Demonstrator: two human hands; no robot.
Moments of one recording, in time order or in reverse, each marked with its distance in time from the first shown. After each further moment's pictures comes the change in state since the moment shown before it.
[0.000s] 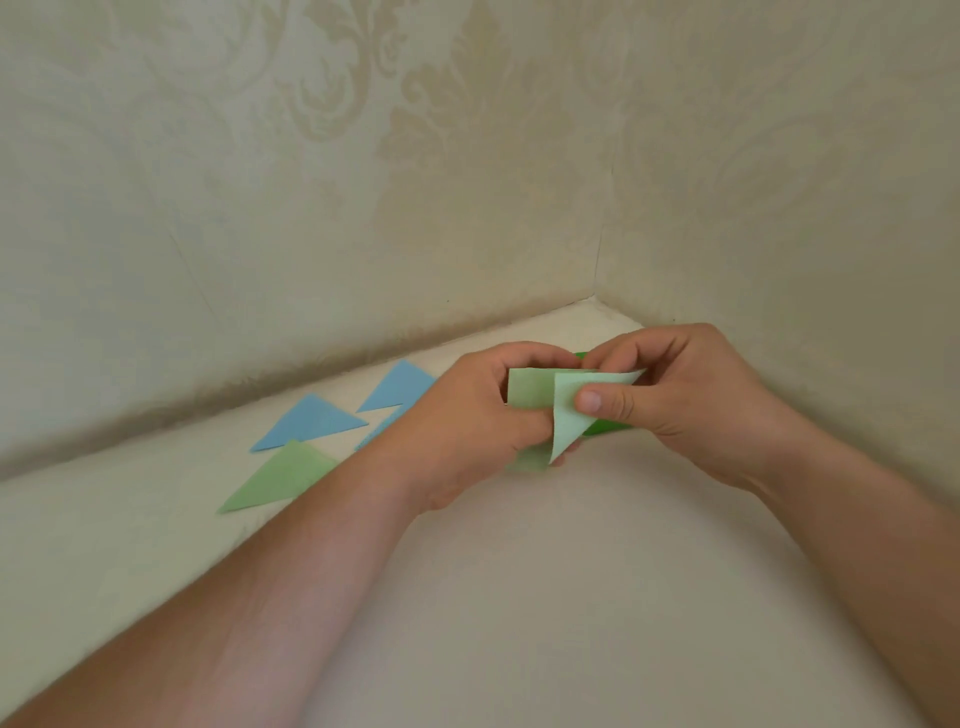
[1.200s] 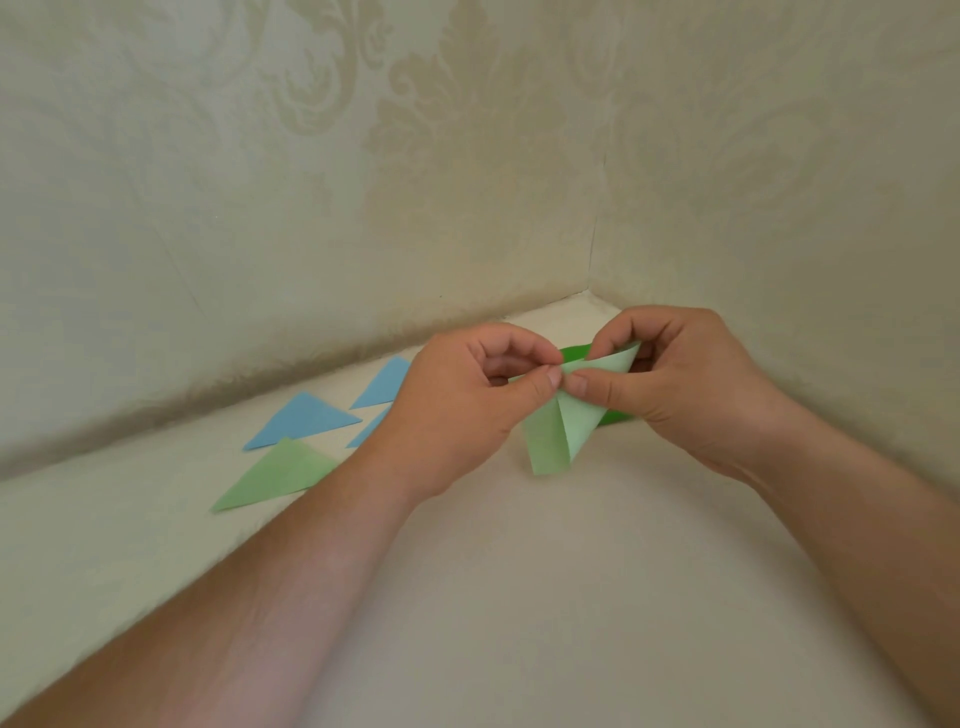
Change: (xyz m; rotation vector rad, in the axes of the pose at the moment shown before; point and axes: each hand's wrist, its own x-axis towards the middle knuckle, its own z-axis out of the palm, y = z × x) left_hand 0.004 -0.002 0.002 0.064 0.202 0.191; right_hand -0.002 -0.009 0.005 -0.033 0.127 0.030
